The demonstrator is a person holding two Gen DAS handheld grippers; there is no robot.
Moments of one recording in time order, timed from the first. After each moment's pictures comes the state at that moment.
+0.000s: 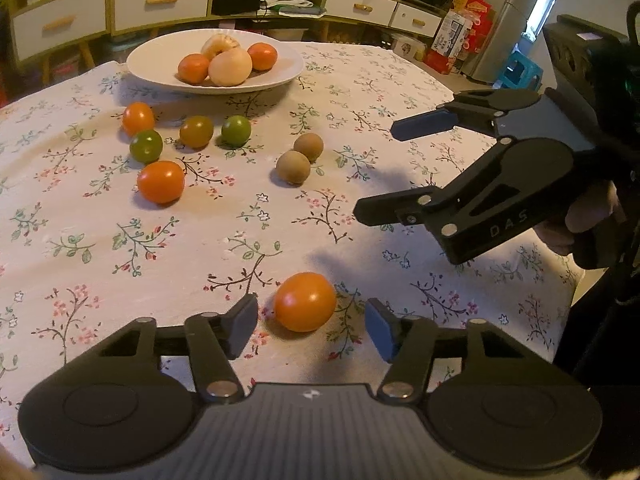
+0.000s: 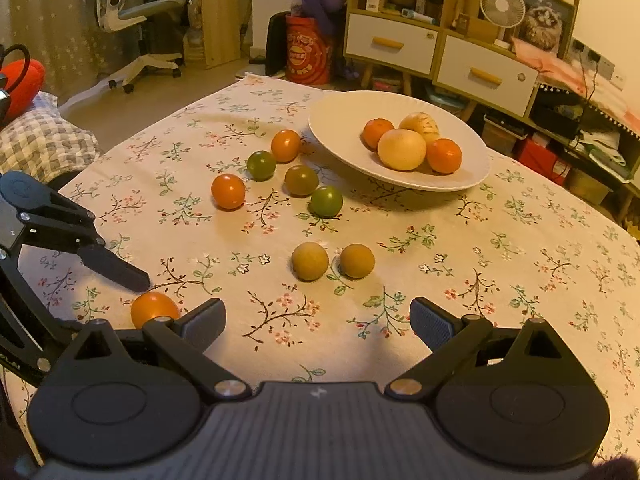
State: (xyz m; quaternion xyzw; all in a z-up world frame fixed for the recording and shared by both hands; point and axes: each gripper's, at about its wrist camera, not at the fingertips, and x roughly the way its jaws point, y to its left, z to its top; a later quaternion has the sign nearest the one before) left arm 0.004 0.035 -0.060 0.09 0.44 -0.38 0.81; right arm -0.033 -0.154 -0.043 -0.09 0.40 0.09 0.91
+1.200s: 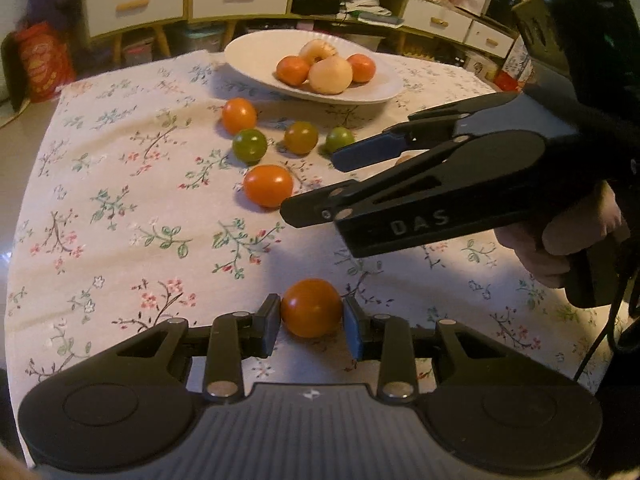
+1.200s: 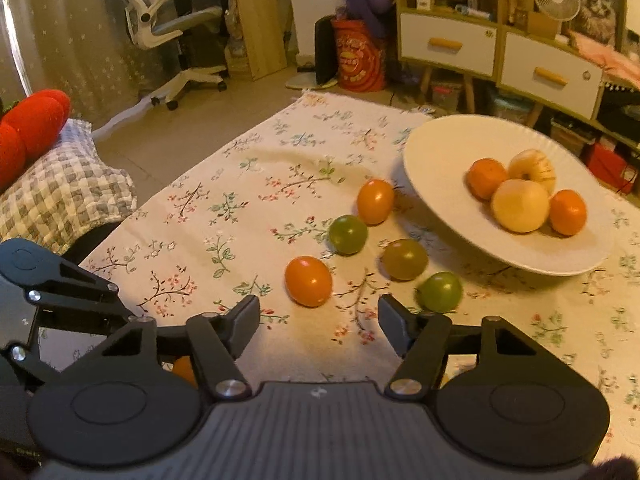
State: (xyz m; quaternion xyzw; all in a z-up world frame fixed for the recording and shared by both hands) left arm 0.029 0.065 -0.053 0.07 0.46 -0.28 0.84; right arm 0.042 -0.101 -0.049 -0.03 0.41 0.17 0.90
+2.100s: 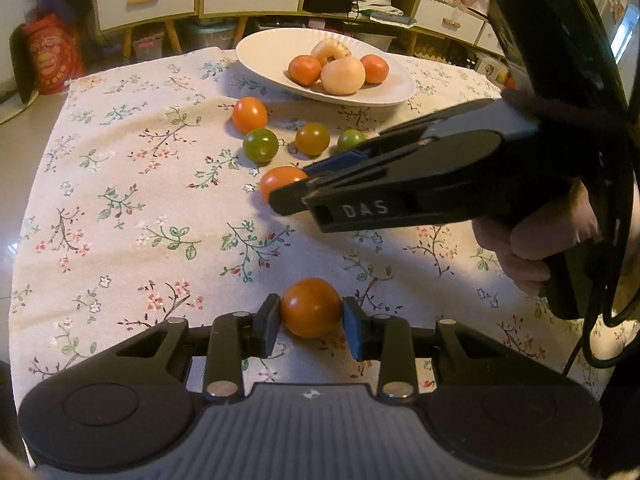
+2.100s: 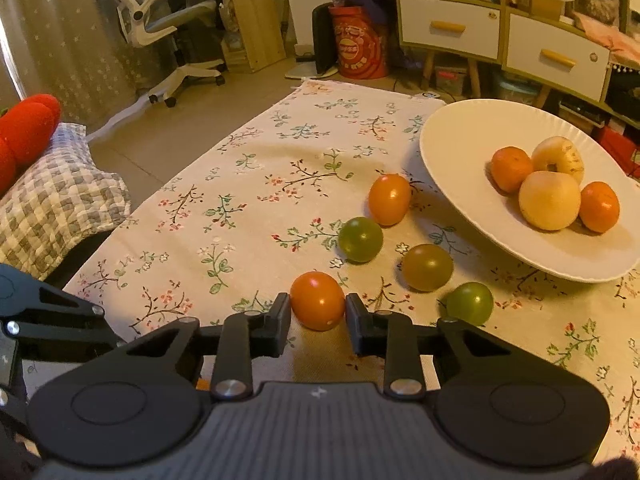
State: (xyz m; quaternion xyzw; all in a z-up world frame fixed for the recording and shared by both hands) left arm 0.035 0.064 -0.052 0.06 0.46 -0.27 0.84; right arm 0.061 -0.097 -0.057 -0.01 0.42 0.17 0.89
